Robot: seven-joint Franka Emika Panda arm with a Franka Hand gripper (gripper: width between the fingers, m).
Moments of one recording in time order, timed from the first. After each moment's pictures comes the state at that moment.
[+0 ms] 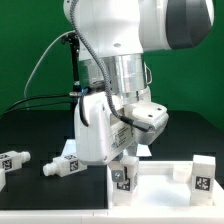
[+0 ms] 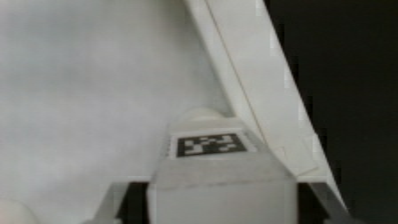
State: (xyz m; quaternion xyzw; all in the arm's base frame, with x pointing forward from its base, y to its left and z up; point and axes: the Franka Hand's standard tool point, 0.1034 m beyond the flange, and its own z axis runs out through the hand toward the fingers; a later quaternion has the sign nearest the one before) arm 0.636 -0.004 0.070 -0.53 0.84 0.02 0.07
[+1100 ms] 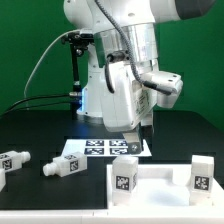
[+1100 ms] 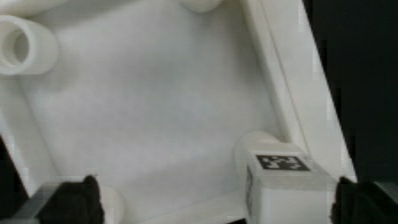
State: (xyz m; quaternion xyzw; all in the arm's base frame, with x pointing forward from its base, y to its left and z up) arm 0.609 0.027 0.107 -0.57 0.82 0.05 0.08
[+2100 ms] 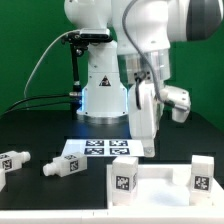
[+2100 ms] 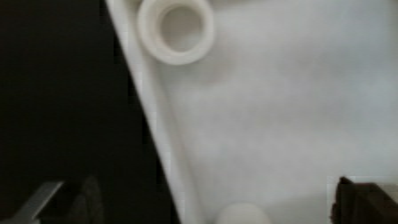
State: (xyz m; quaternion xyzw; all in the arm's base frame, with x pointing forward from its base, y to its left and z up) arm 0.520 0.058 0.065 -0.60 0.80 0.05 0.04
